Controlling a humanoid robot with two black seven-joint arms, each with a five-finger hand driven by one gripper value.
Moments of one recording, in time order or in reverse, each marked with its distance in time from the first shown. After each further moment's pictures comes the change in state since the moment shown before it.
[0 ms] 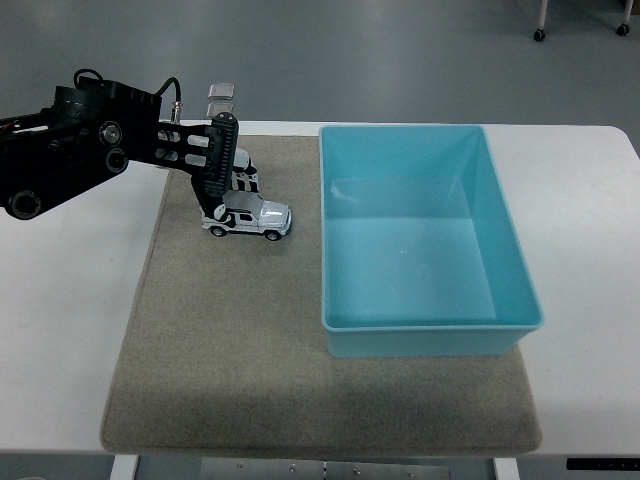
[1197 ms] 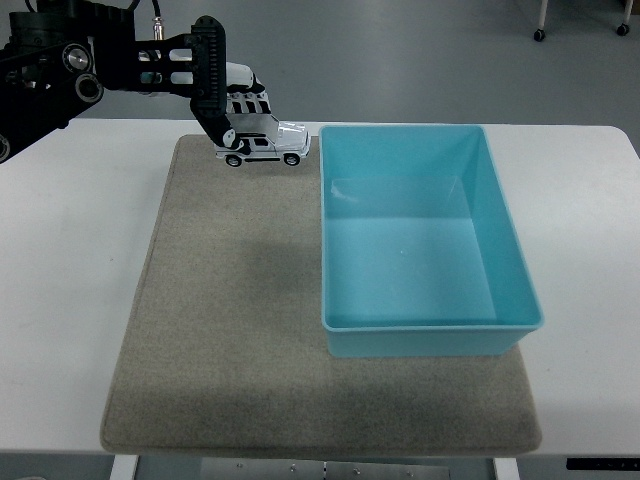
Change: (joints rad) left arm -0.102 0.034 -0.143 0.000 -0.047 0.013 -0.008; right arm 0.000 0.000 0.000 0.000 0.000 0.000 0.000
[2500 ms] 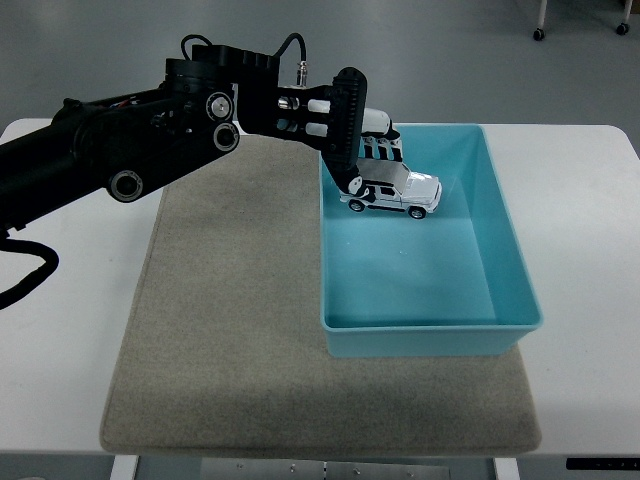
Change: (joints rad) left arm 0.040 -0.305 -0.008 0.006 0.017 0.061 -0.006; right arm 0.000 0.000 0.000 0.000 0.000 0.000 0.000
